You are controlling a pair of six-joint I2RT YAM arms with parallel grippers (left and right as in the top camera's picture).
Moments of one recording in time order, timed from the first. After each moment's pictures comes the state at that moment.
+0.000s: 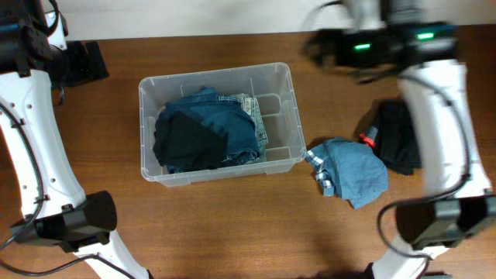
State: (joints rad) left arm 0.20 2.02 2.55 -1.61 -0.03 -0.09; right arm 0.03 1.89 2.13 -1.16 -0.42 0.13
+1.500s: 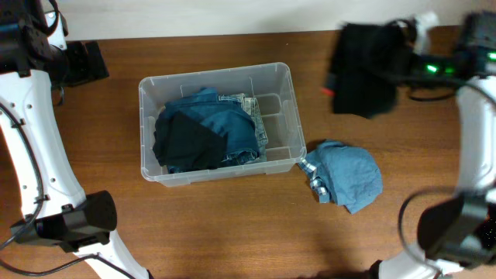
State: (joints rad) left arm 0.20 2.02 2.55 -1.61 -0.03 -0.09; right arm -0.22 1.78 1.84 -1.04 -1.02 -0.02
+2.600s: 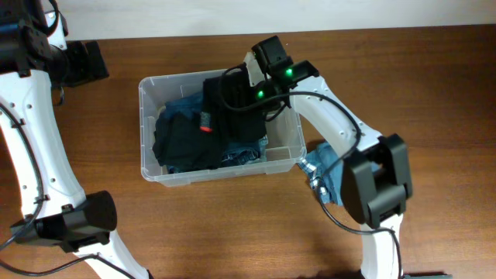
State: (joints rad) left arm 0.20 2.02 2.55 -1.61 -0.03 -0.09; right arm 0.43 2.13 1.86 -0.83 -0.32 0.25
